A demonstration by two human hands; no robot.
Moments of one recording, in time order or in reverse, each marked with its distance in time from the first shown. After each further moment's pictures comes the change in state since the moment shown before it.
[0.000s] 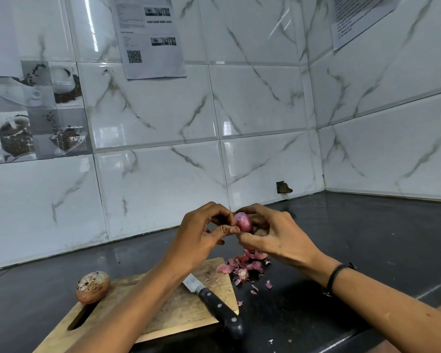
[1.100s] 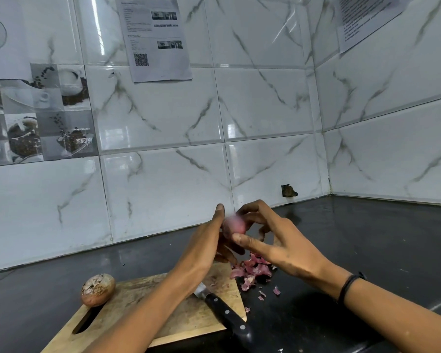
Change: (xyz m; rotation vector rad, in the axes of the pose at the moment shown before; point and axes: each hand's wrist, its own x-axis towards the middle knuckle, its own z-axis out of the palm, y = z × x) left_hand -0.005 0.012 0.011 -0.275 -0.034 -0.536; right_hand -0.002 -0.010 0.006 -0.081 -0.022 -0.094
